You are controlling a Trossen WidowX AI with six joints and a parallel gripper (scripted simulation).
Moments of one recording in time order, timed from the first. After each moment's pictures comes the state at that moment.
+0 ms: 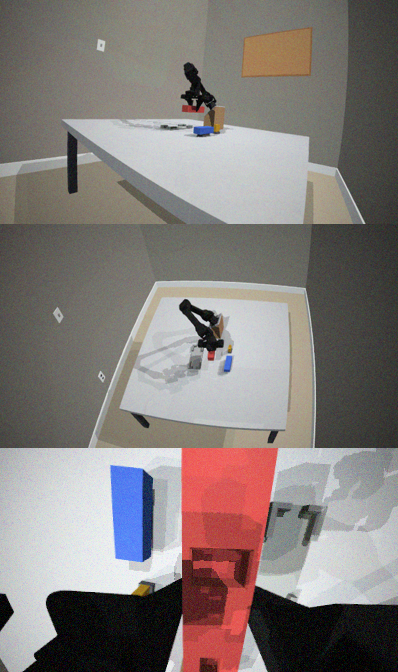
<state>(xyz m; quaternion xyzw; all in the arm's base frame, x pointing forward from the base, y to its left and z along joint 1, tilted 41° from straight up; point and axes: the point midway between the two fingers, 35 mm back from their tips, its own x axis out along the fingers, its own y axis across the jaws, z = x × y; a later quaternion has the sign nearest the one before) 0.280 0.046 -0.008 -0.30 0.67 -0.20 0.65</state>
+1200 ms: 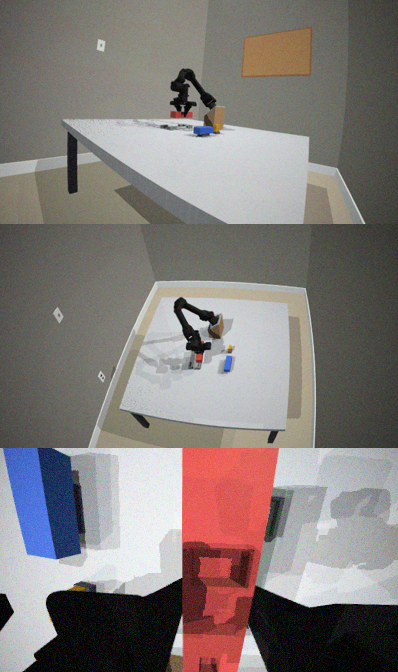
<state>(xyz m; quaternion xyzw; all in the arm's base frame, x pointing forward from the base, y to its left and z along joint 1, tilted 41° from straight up) 0.286 -0.059 0.024 -0.30 0.68 -0.19 0.65</state>
